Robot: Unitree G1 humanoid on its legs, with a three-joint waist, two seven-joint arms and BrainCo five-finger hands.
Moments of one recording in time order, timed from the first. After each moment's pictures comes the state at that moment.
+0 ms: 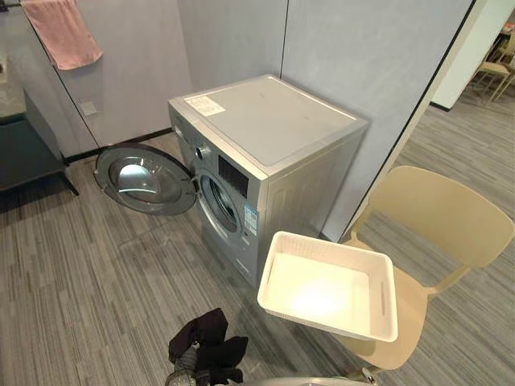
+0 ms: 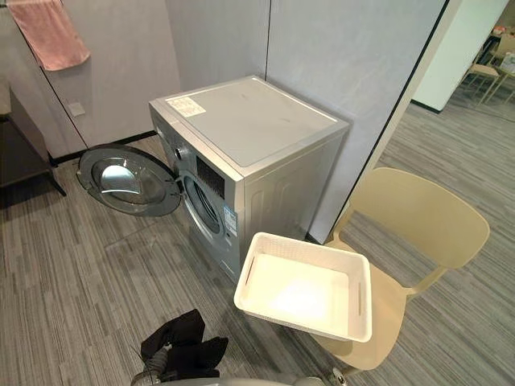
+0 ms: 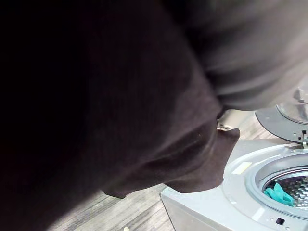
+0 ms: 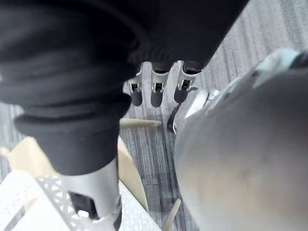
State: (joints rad) left arm 0.08 -0.01 0.28 1.05 0.05 -0.05 0.14; right arm 0.16 0.03 -0.51 1.03 0.46 -0.01 -0.08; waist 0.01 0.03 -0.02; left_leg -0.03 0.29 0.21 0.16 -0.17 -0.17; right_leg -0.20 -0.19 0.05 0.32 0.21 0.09
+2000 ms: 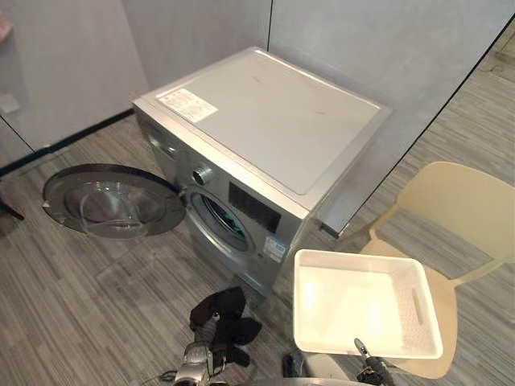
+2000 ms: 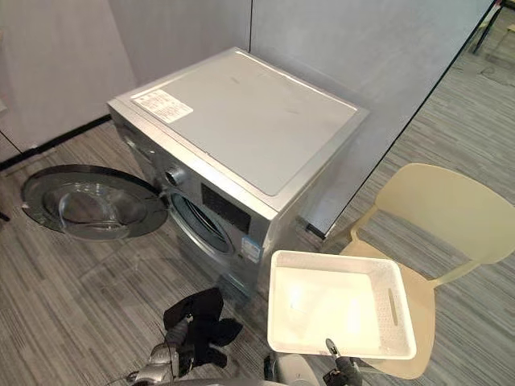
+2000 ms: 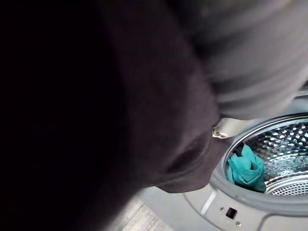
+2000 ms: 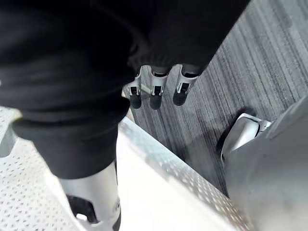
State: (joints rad) left arm -0.08 -0.04 0.17 1.06 0.08 -0.06 0.13; right arm 0.10 0.09 -0.54 1.00 0.50 -0.08 -0.09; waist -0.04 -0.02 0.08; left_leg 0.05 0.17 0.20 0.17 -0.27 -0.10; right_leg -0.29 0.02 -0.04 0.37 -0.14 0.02
